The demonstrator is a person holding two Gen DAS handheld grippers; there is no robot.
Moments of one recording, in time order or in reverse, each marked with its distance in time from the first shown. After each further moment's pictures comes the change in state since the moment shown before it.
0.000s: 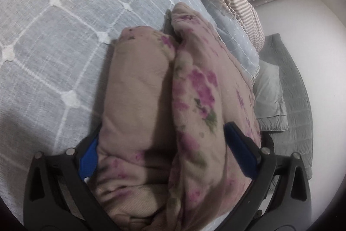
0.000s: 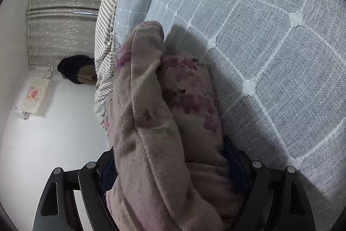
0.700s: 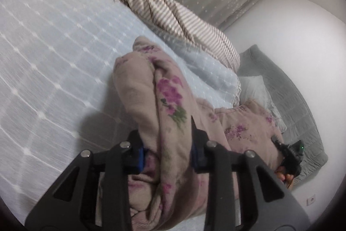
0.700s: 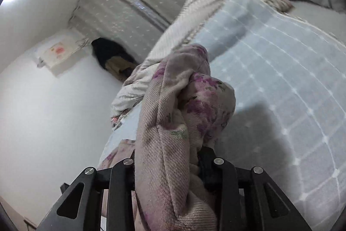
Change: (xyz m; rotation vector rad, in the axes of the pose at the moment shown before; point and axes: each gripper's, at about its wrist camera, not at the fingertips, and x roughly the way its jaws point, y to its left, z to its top) left arm -0.120 -0.079 -0.005 0.216 -0.315 -0.006; right arm -0.013 0.214 -0.072 -0.493 -0.197 0.035
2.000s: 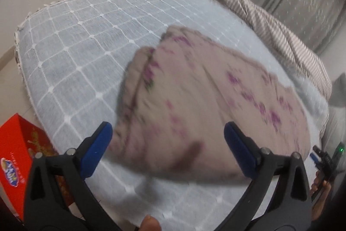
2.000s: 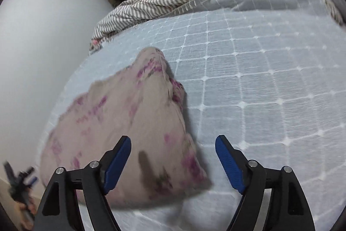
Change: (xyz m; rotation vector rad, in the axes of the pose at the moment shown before) left arm -0.161 0.136 -0.038 -0.165 -0.043 0.714; right arm 0.179 0.068 -0.115 -0.338 0.375 -0.241
